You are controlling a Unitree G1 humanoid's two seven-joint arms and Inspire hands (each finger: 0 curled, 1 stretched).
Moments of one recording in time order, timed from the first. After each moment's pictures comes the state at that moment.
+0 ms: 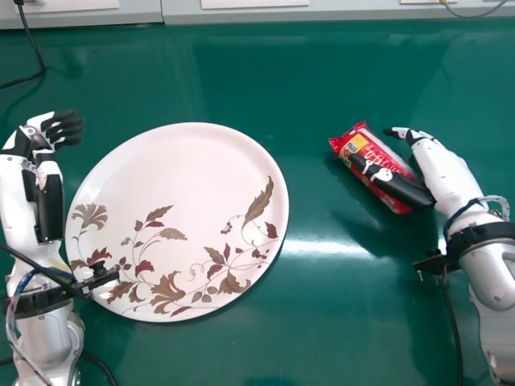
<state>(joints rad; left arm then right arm) 0.10 0.14 0.22 -0.05 0.25 -0.64 0.29 -0.08 -0.53 -0.05 -0.31 -0.65 0.18 0.24</state>
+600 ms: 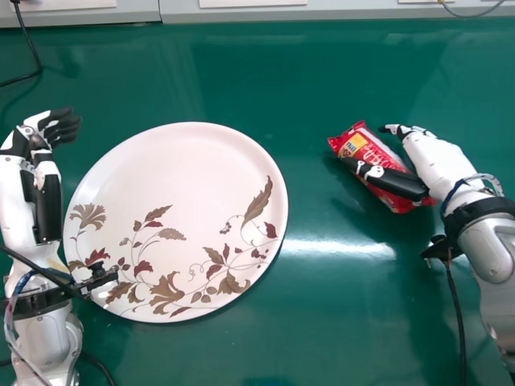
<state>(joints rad) 0.11 0.14 0.22 -0.07 0.24 -0.63 0.29 -0.17 -0.63 0.02 -0.28 -0.75 0.25 0.37</state>
